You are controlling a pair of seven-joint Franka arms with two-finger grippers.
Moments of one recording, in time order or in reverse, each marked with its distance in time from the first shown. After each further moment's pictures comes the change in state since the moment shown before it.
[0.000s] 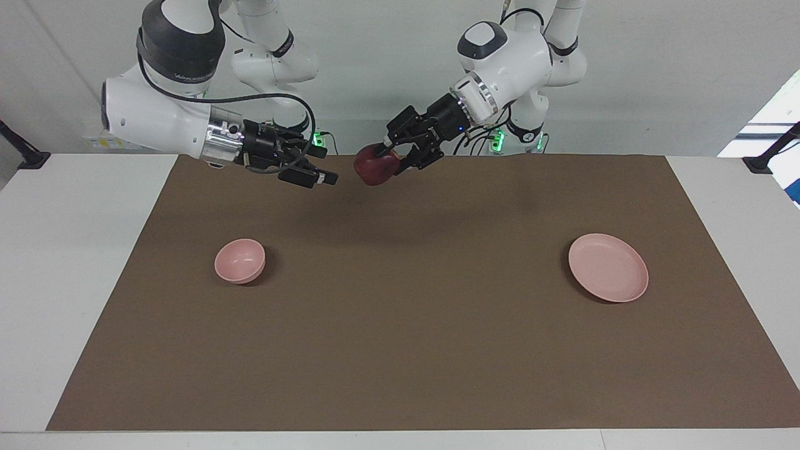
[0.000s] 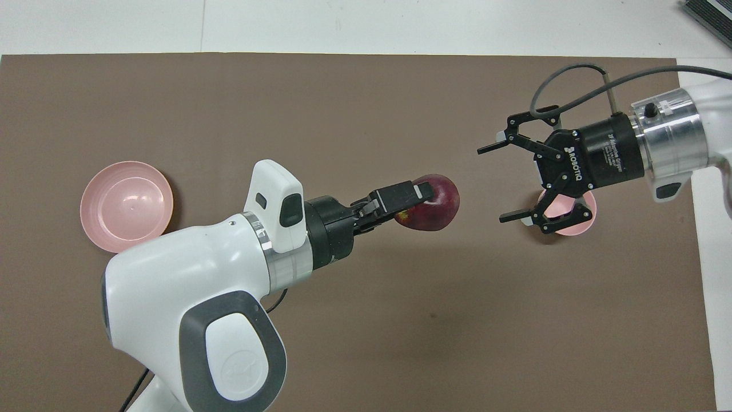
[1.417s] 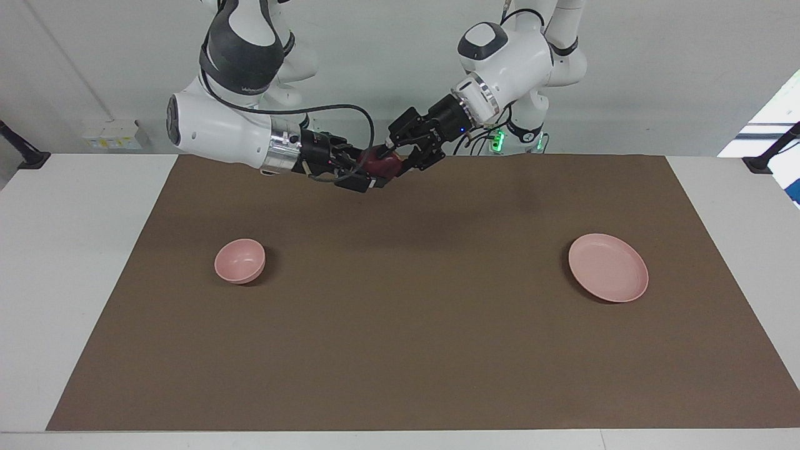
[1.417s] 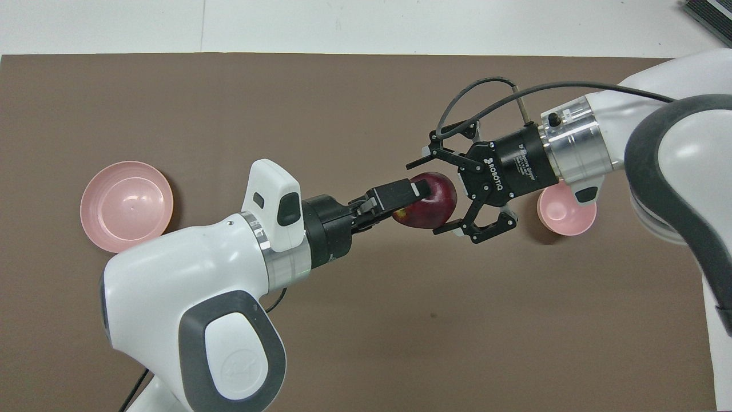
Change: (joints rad) left arm 0.000 0.000 0.001 -0.003 0.000 0.011 -0.004; right arm 0.156 0.031 0.001 0.003 0.010 0.079 0.042
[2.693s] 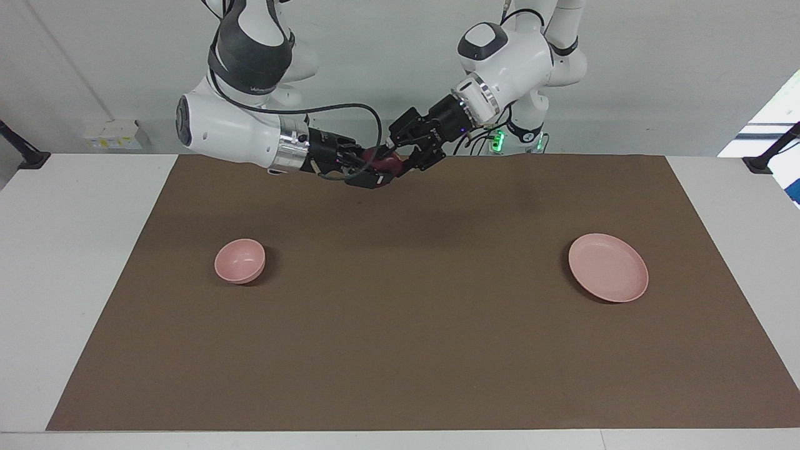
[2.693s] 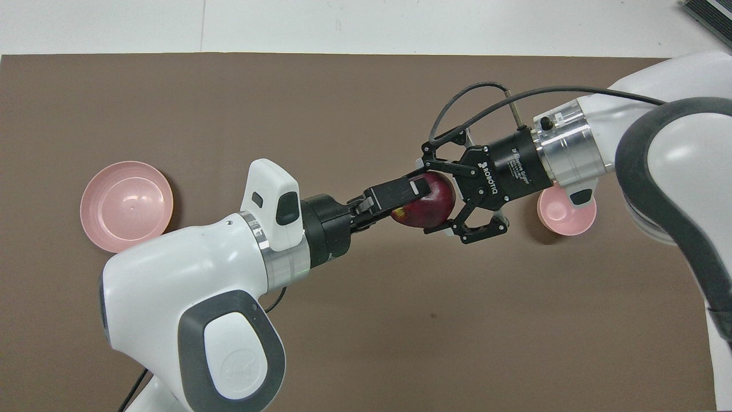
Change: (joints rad) left arm 0.000 -0.001 0.003 0.000 0.010 0.004 -0.005; right arm 0.005 0.000 -0.001 -0.004 -0.007 -0.006 0.000
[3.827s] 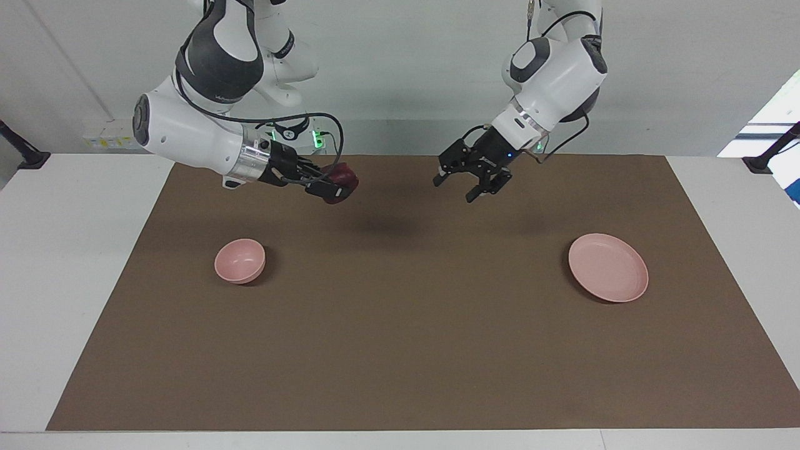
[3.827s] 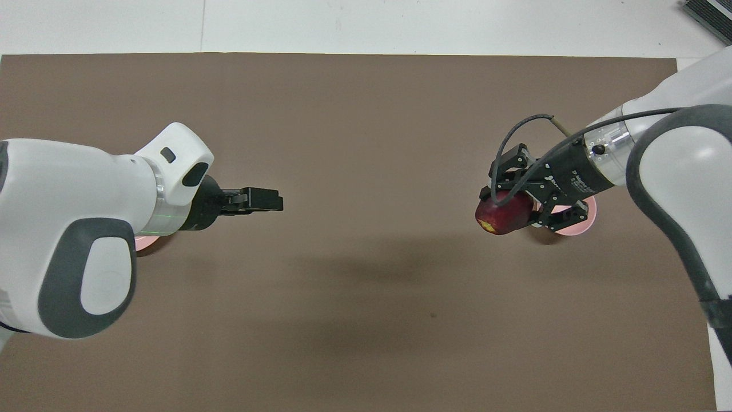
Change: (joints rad) left arm 0.004 0.000 0.377 -0.003 0.839 -0.579 -0.001; right arm -0.089 0.000 -0.012 0.000 -0.490 -0.052 -0.568
